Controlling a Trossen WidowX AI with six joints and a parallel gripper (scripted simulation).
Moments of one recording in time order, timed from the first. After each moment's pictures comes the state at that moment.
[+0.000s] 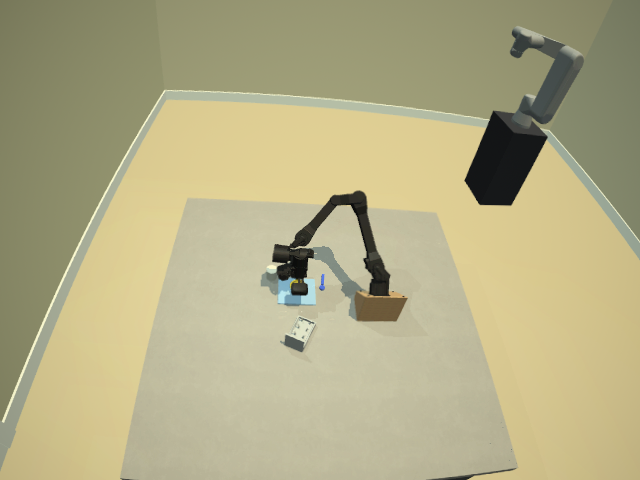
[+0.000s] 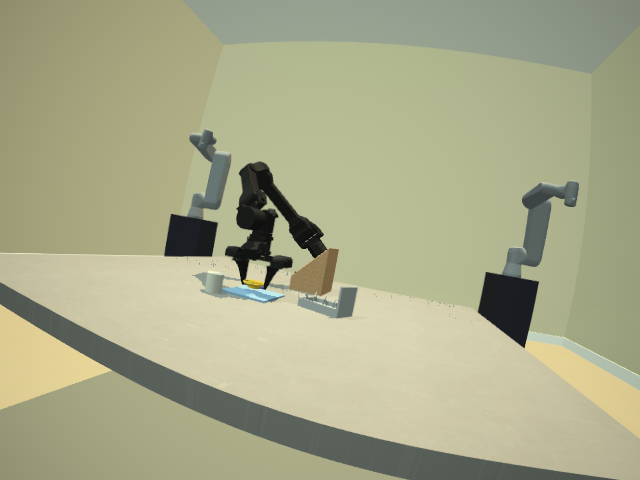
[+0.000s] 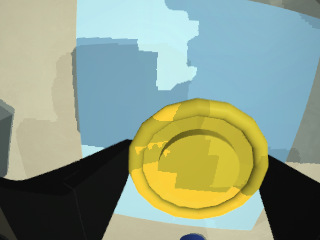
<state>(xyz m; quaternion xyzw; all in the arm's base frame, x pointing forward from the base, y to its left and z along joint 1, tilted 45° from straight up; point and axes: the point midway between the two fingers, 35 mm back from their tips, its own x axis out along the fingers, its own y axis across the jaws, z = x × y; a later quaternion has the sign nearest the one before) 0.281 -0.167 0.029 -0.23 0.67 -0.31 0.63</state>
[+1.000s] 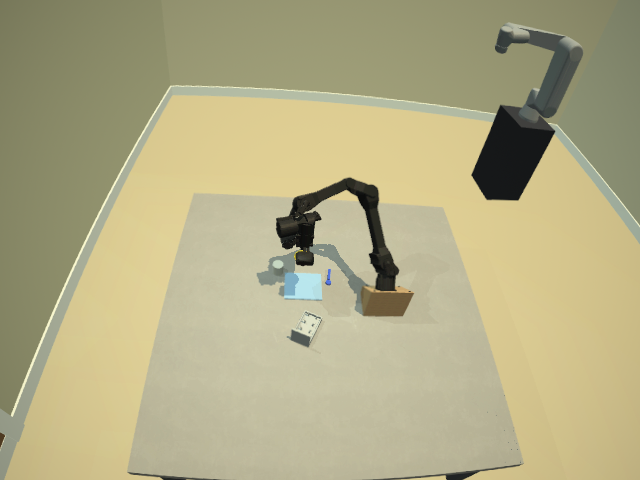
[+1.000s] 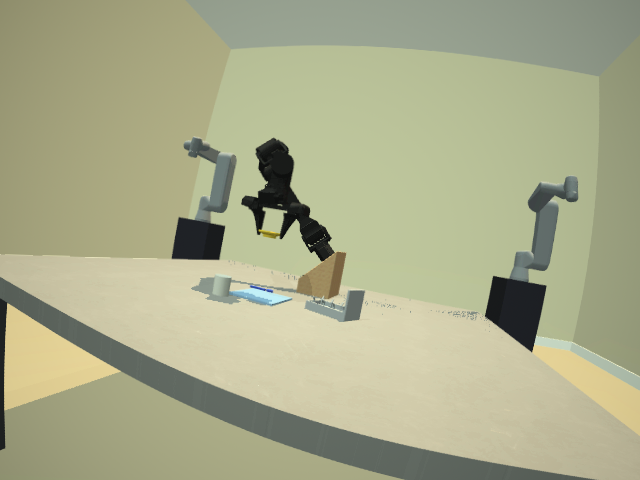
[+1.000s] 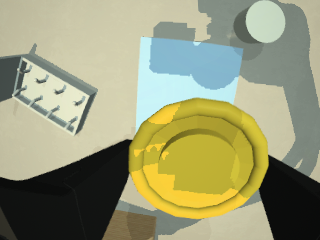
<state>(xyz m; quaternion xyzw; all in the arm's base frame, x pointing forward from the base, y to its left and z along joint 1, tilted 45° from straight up) 0.310 -0.059 0.131 -0.23 0.66 -0.31 0.64</state>
